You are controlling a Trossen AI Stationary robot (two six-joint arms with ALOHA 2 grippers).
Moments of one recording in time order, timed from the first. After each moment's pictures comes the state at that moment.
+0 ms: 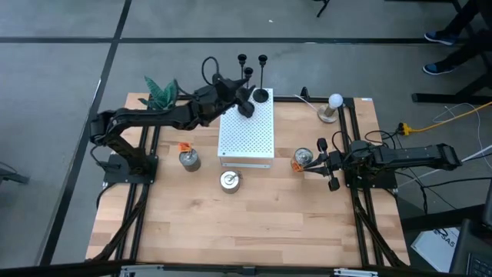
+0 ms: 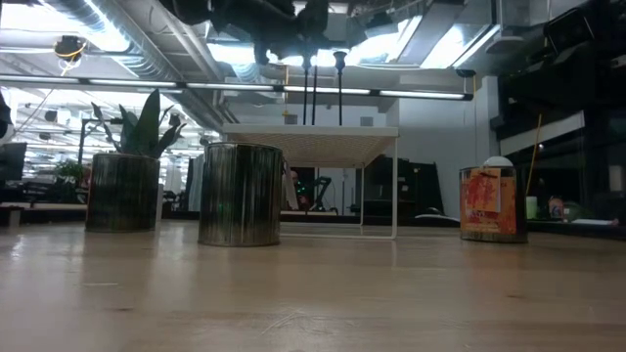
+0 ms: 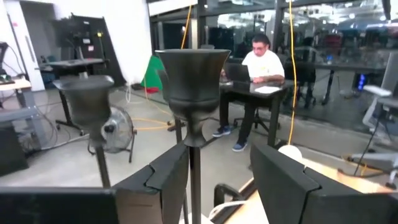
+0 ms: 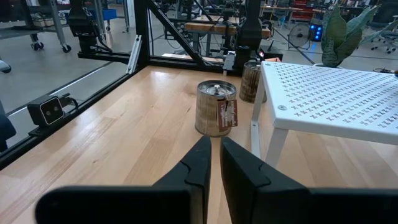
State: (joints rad) left arm 0.31 1.52 1.12 0.45 -0.46 0.00; right arm 0.05 0.33 0.10 0.08 -0.16 -0.06
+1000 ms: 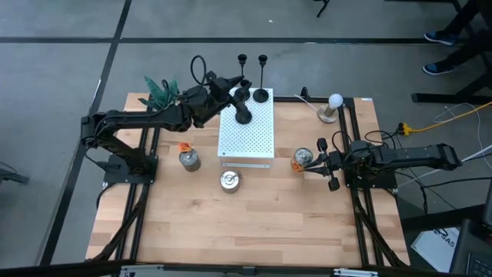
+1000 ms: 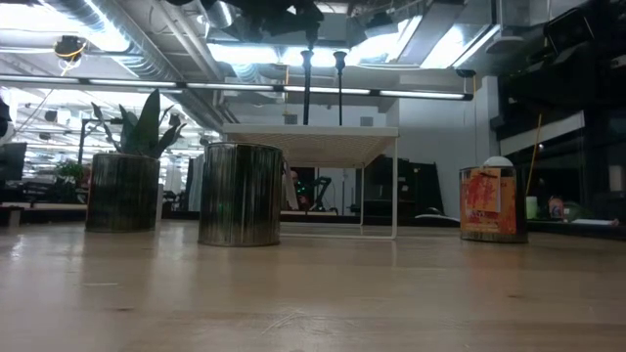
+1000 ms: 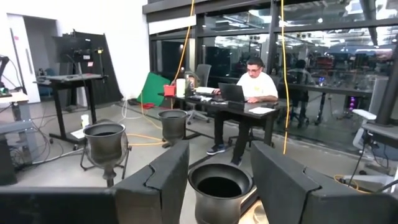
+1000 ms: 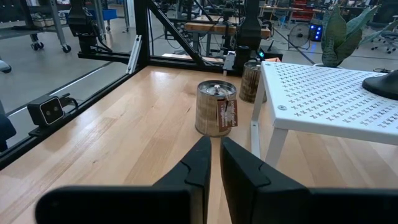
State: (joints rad) left arm 0.27 1.43 1.12 0.45 -0.49 0.01; right arm 0.05 0.33 0.10 0.08 -0.16 -0.06
